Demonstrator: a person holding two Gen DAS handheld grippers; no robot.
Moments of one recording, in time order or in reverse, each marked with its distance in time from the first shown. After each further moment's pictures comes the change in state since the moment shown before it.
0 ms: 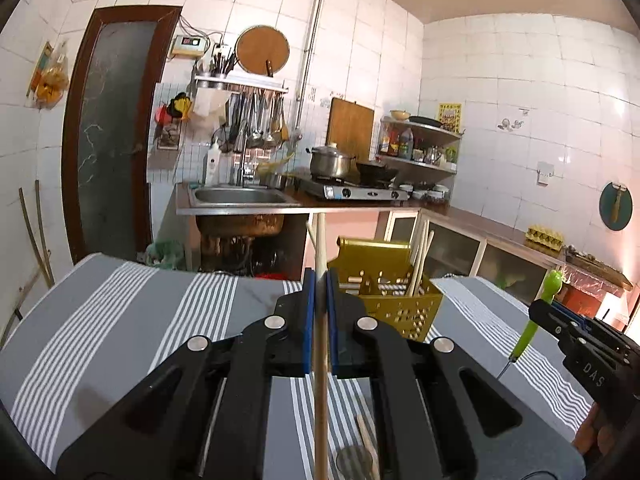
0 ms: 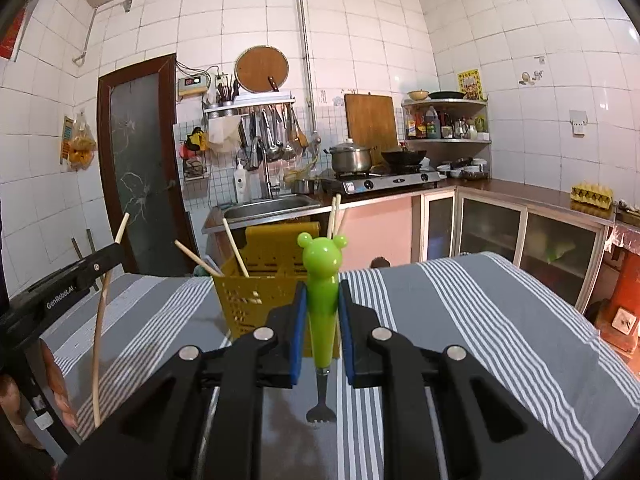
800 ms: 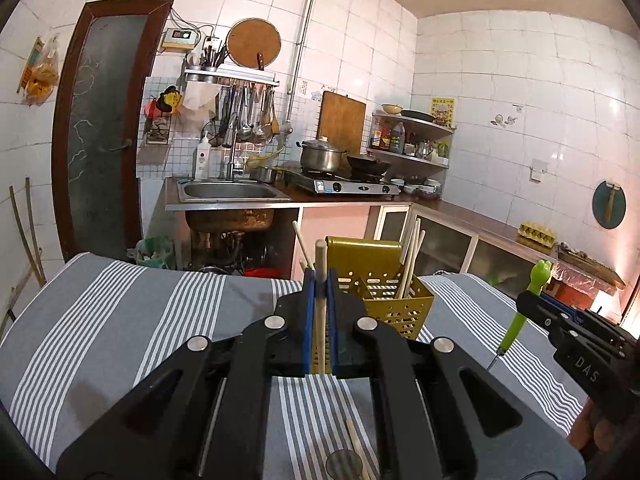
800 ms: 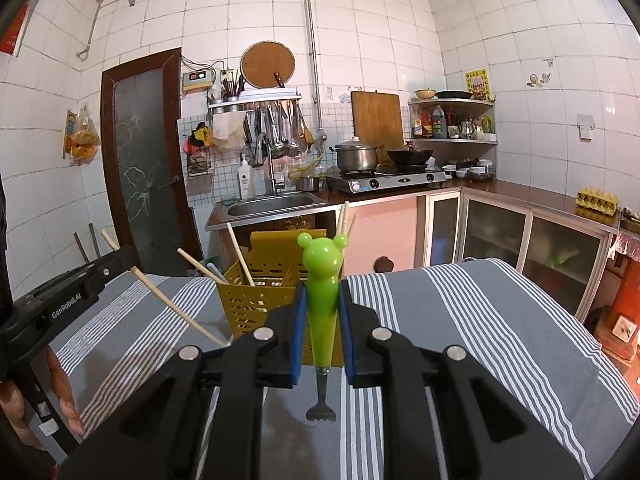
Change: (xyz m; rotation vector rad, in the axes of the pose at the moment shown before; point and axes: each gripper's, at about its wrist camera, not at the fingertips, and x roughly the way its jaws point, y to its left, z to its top) left arm 0.006 -0.005 0.003 0.001 0.030 -0.036; right arm 0.010 0.006 0.017 -0.015 0.019 0.009
